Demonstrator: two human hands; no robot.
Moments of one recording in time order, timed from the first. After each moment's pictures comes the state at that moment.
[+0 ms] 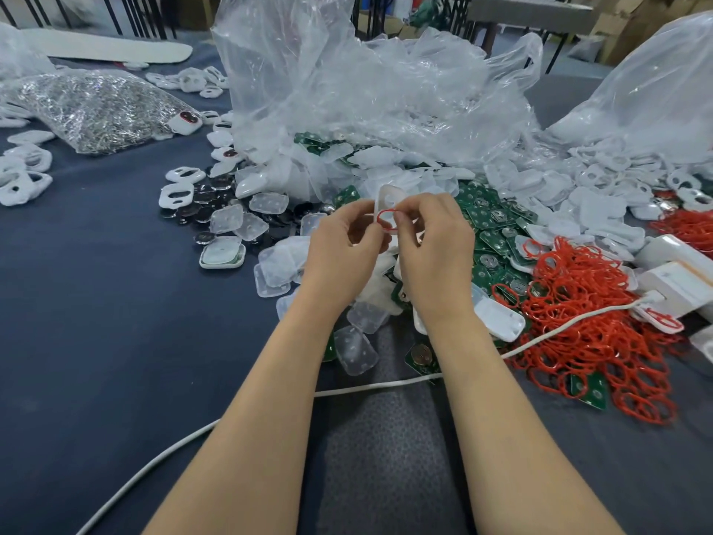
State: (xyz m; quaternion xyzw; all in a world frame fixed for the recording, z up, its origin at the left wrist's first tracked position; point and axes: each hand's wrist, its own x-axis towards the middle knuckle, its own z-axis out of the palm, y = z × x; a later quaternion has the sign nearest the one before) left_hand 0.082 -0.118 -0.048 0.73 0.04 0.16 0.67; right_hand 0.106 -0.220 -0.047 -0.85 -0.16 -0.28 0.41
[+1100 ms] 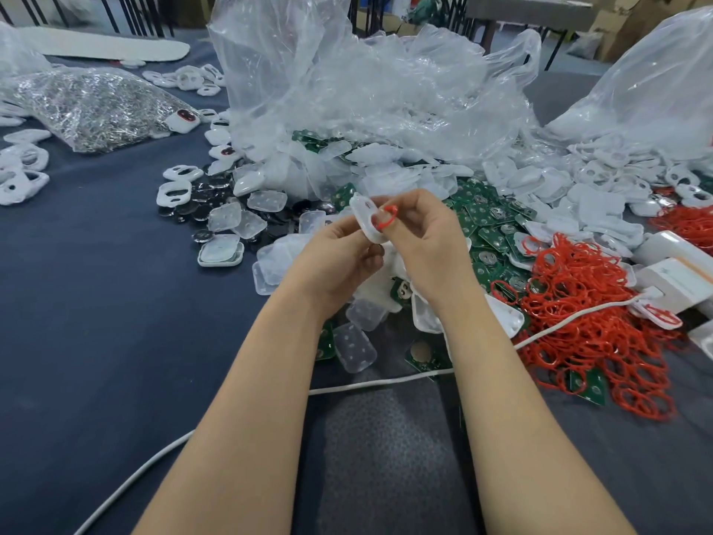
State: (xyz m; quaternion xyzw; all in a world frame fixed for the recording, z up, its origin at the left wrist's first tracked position) left_hand 0.081 -0.114 -0.041 0.52 0.08 -0.03 0.85; right_hand 0.106 -0.224 -0.037 -0.72 -0.19 -0.03 0.67
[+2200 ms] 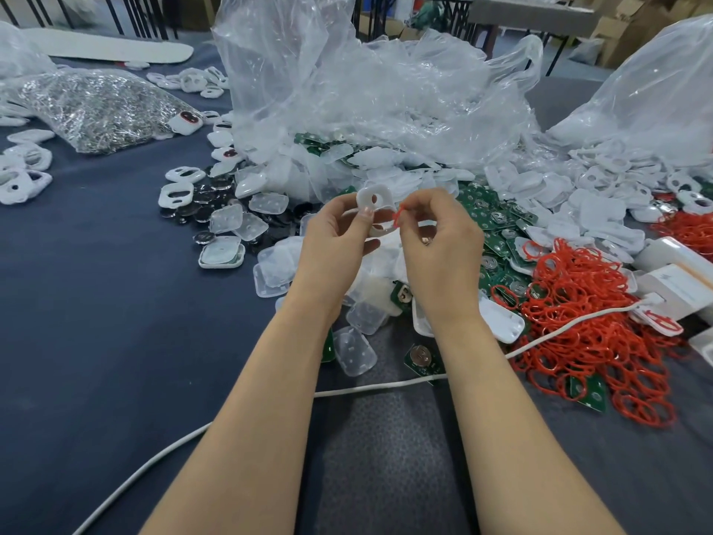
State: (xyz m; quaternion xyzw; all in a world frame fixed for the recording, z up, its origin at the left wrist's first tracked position) left_hand 0.084 -0.116 -0.045 0.62 0.04 0.14 0.77; right_hand 0.100 -0.225 -0.042 -0.81 -0.17 -0.29 0.48
